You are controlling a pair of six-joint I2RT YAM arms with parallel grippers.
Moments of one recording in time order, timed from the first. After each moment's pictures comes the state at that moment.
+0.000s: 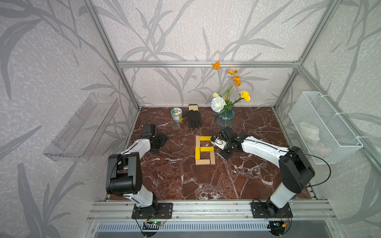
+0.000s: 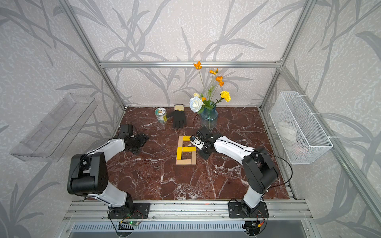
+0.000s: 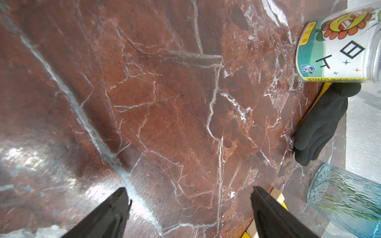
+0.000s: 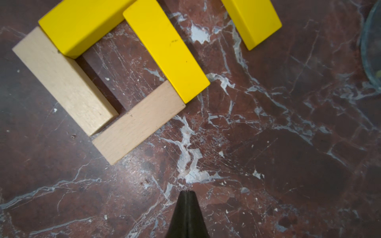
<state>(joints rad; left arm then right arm) 0.10 1.59 0.90 -0.36 0.21 -0.86 0.65 1.70 1.14 -0.66 -0.03 -0.28</state>
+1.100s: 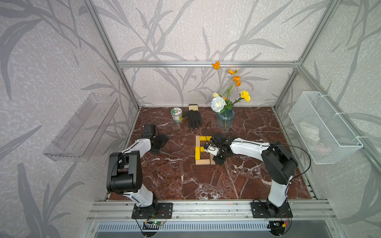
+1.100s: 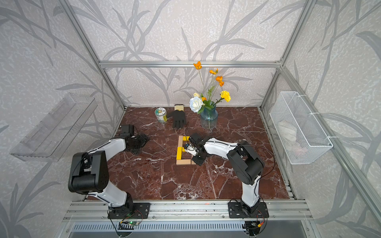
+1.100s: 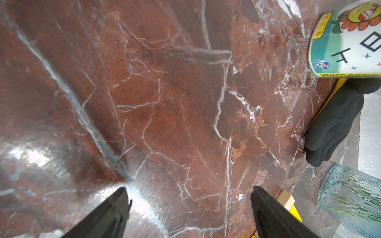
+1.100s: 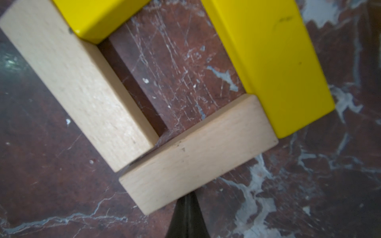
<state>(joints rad) 0.10 1.61 0.90 -0.36 0.21 -0.84 0.72 1.88 1.18 -0.65 -0.09 -0.26</state>
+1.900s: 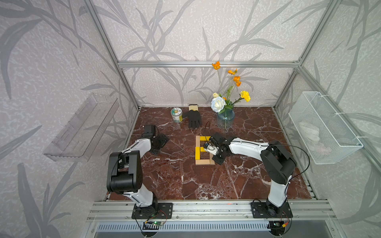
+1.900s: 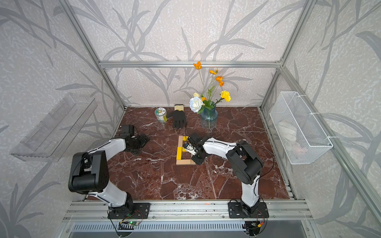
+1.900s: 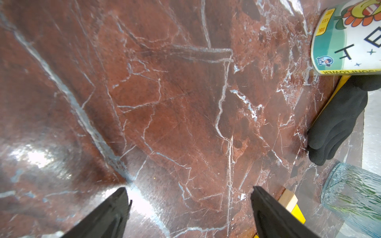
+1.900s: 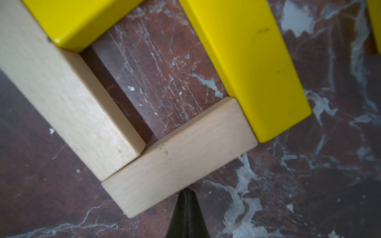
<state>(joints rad) 0.10 1.61 0.90 -0.36 0.20 -0.83 0.73 1.88 1.19 -0.64 0.00 -0.23</state>
